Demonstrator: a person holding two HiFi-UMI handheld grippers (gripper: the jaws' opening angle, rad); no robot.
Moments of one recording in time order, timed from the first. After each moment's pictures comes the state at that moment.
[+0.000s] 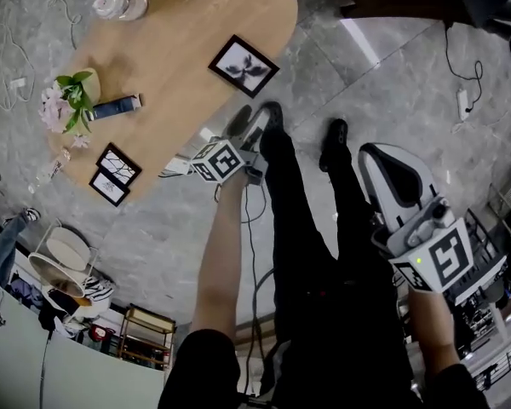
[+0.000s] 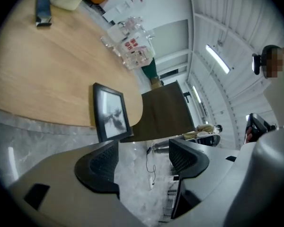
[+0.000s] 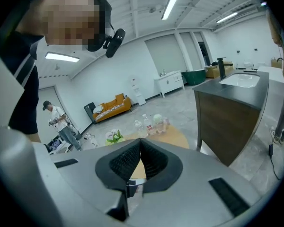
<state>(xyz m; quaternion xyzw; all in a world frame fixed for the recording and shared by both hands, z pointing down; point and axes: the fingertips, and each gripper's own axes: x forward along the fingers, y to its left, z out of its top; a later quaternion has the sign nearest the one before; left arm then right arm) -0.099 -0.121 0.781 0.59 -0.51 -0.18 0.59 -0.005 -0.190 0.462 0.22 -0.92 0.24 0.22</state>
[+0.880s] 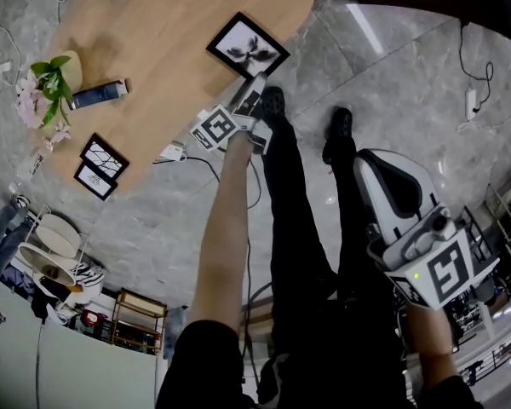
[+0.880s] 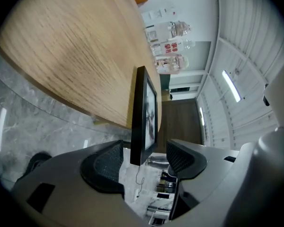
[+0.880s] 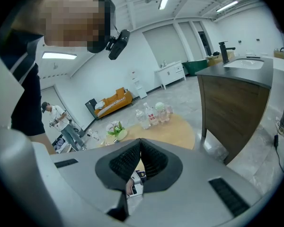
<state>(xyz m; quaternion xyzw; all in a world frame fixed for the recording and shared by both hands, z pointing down) -0.112 -0.148 0.877 0.50 -0.50 -0.30 0.64 -0.026 -0.177 0.525 0.20 -0.91 0.27 0.24</state>
